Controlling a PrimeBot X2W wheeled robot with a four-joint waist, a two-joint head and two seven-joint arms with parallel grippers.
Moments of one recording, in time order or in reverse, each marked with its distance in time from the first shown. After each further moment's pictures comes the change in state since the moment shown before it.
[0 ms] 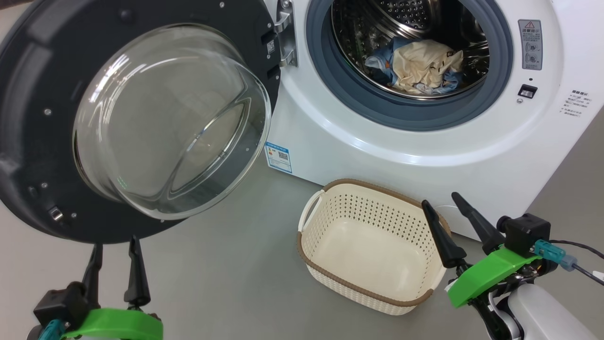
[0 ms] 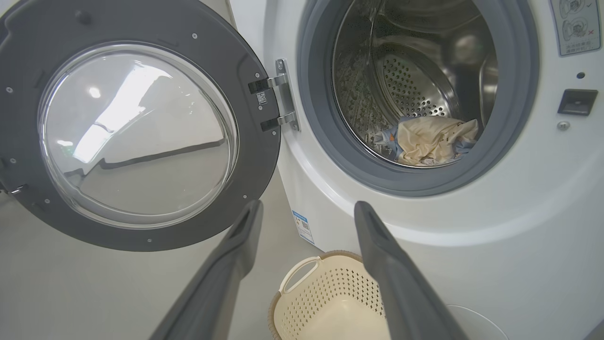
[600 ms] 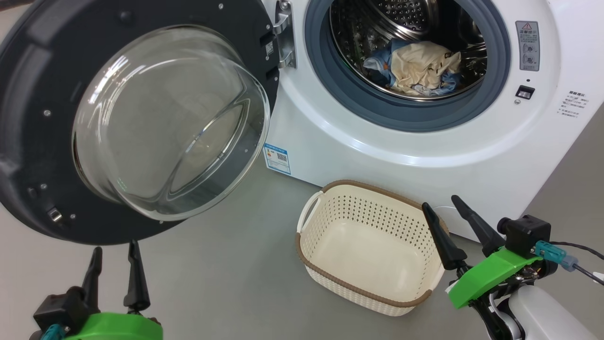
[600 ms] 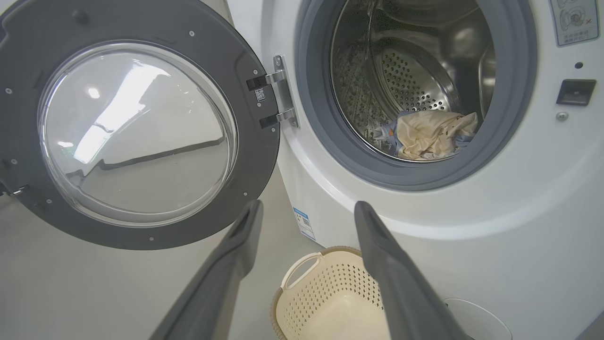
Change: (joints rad) left arm 0.014 -0.005 0.009 -0.001 0.000 0.000 0.000; right arm 0.000 -0.007 0.017 0.008 0.030 0.000 0.000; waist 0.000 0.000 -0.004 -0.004
